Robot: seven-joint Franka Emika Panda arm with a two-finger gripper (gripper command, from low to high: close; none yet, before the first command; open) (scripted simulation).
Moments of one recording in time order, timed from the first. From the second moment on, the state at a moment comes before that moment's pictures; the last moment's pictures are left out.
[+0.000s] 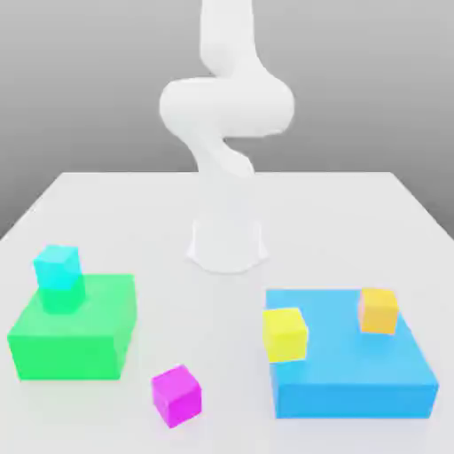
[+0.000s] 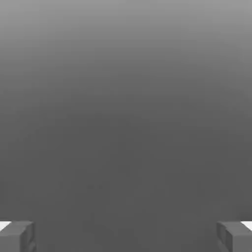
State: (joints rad) arm -0.04 -0.71 0.02 -2.33 -0.01 2.35 0.88
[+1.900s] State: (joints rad) arm -0.63 -0.39 -0.22 -2.75 -0.15 2.37 1.30
